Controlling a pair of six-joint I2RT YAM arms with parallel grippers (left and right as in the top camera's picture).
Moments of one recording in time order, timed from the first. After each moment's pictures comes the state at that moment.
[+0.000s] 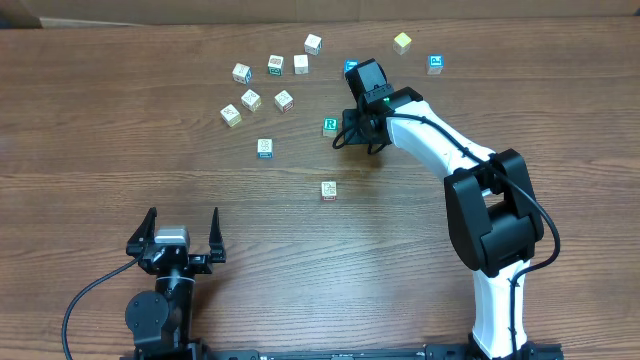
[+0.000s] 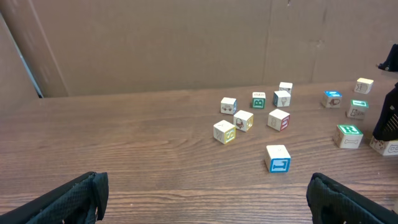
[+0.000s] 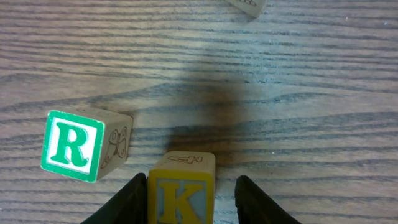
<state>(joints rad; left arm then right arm) 0.14 0.02 0.01 -0.06 0.13 0.06 0.42 2.18 1.63 -0.63 0.03 0.36</state>
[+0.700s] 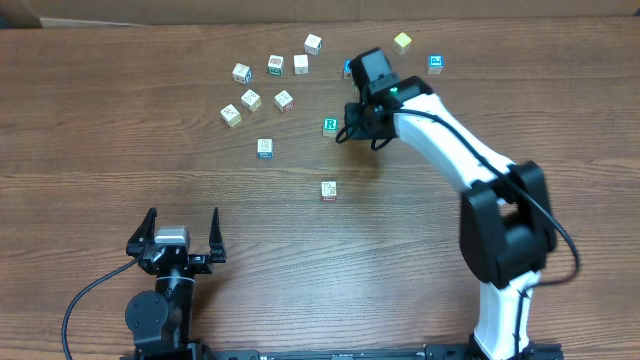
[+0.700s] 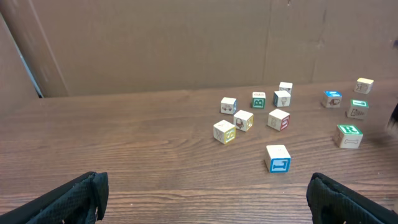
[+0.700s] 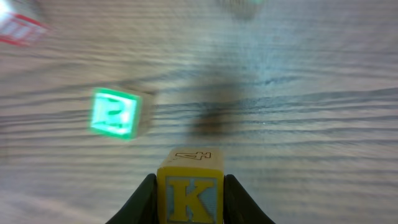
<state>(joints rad) 0.14 0.02 0.01 -0.06 0.13 0.06 0.42 2.08 1.68 -0.78 0.00 0.36</state>
